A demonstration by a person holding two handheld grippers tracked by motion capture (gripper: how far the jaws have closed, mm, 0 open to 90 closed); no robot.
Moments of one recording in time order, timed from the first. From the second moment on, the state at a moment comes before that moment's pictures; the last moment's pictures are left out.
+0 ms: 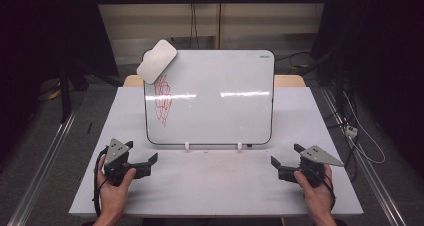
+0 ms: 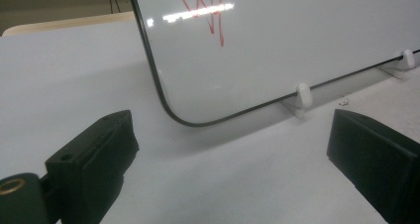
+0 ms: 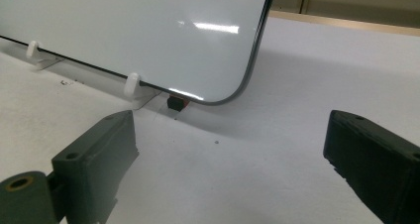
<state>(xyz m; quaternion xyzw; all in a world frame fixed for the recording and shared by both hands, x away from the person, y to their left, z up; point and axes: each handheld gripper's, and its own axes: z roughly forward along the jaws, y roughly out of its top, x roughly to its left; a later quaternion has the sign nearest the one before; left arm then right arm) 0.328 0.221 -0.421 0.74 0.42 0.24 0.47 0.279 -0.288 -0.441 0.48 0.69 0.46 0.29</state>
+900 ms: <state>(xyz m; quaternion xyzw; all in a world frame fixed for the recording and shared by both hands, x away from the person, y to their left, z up) 0.354 0.213 -0.403 0.75 0.41 0.24 0.45 0.279 -0.288 -0.442 0.48 0.69 0.46 0.28</state>
